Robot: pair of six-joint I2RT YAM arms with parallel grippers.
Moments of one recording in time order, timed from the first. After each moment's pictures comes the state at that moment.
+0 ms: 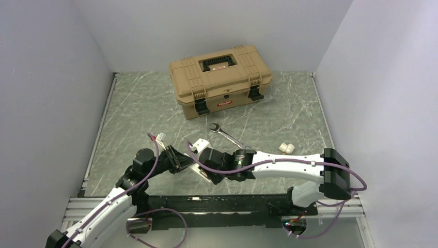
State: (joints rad) left arm -0.51 0.51 0.13 0.10 0.44 -1.19; right arm 1.33 1.45 1.08 -0.59 0.19 0.43
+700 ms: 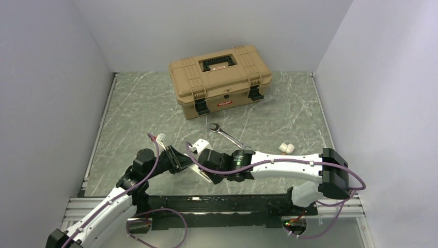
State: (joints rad) left arm -0.51 0.52 0.12 0.11 0.44 -1.20; right arm 1.33 1.46 1.09 -0.61 0.22 0.44
